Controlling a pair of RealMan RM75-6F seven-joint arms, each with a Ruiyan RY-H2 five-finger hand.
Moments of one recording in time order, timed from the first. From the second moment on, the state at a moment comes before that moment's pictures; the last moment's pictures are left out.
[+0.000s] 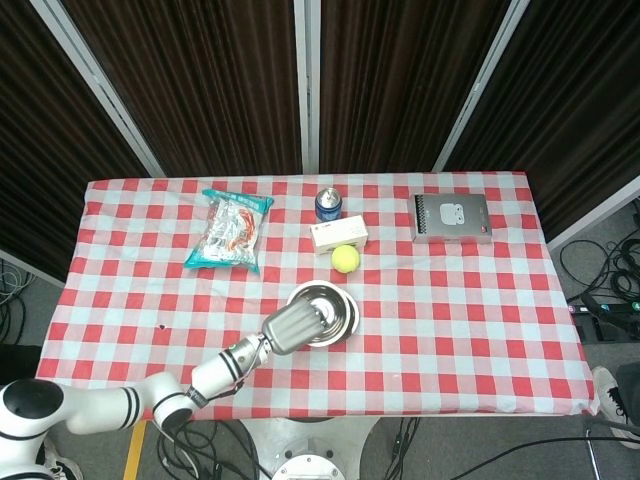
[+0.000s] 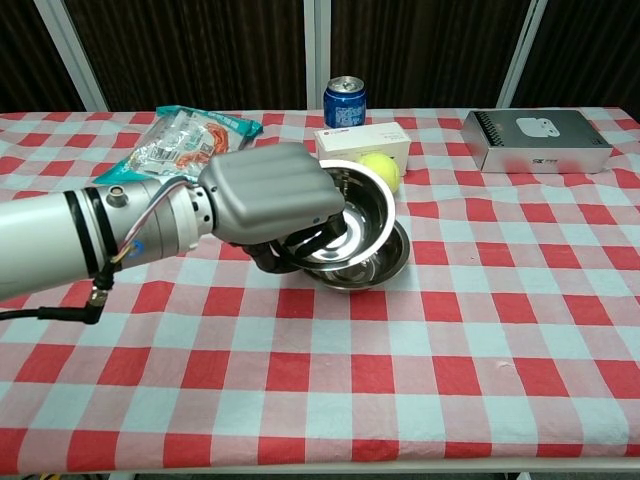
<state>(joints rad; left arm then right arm) -0.88 -1.72 -0.12 -1.38 1.54 0.82 0.59 0.14 -0.86 0.26 -1.84 -1.35 1.56 0.06</state>
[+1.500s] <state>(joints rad) -0.74 -1.35 -0.07 -1.59 1.31 1.04 0.68 0.14 -0.90 0.23 -1.81 -1.42 1.55 0.07</state>
